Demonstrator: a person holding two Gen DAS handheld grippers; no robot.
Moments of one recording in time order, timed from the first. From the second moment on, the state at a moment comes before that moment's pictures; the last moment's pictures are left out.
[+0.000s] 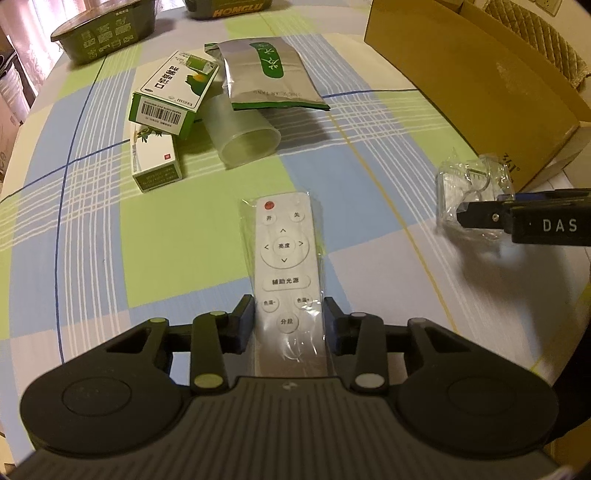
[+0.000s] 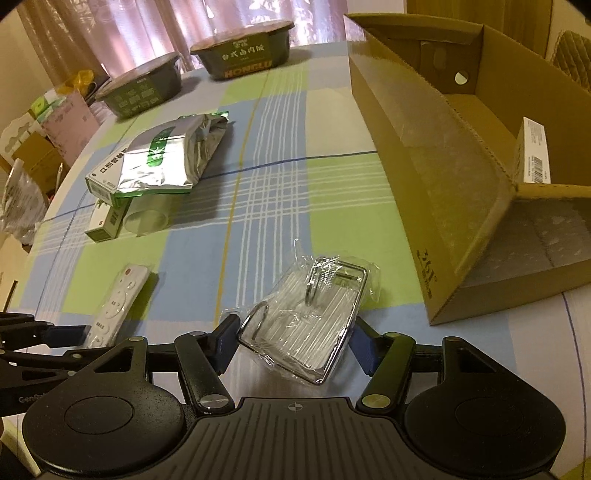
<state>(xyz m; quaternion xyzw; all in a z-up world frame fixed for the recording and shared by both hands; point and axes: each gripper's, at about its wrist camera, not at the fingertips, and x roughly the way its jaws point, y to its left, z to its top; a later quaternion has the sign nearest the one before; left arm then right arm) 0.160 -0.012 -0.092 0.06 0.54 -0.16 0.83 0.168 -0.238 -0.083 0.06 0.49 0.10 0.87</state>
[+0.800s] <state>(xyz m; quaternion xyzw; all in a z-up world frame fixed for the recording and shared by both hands) 0.134 -0.017 -0.040 0.05 0.51 -0.16 0.84 0.130 -0.238 -0.022 0.05 0.45 0.12 0.88</state>
